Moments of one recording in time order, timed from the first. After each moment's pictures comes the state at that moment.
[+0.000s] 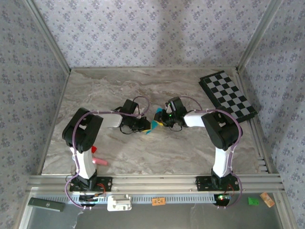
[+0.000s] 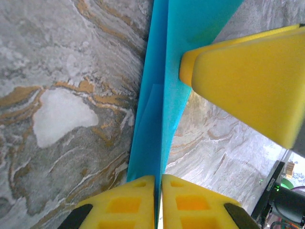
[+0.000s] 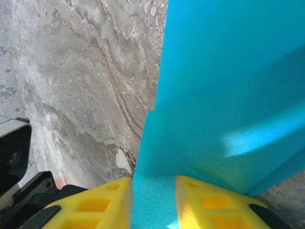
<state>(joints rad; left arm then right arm) -0.54 1.86 0.94 -0.11 0.65 -0.62 0.52 1.90 0.94 0.15 -0.49 0.92</state>
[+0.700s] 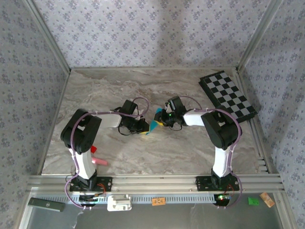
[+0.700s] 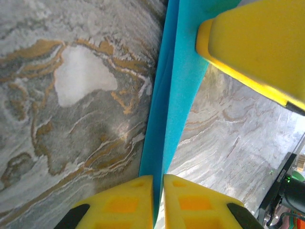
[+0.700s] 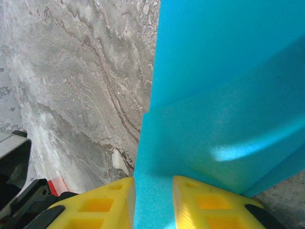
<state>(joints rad) -0.54 1.83 0.93 -0.20 0.64 -0.57 0.52 1.91 0.97 0.10 -0.50 0.91</state>
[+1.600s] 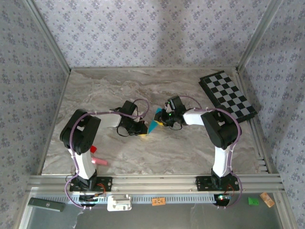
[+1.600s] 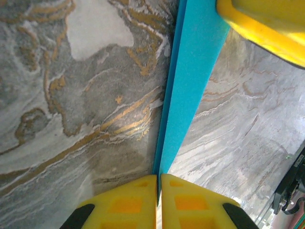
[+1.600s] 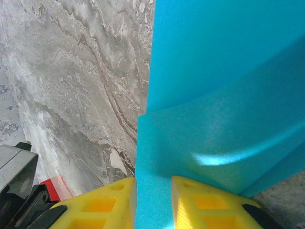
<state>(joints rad) -0.54 1.82 0.94 -0.32 0.62 -0.48 0.52 1.92 0.99 0.07 -0.51 0.91</state>
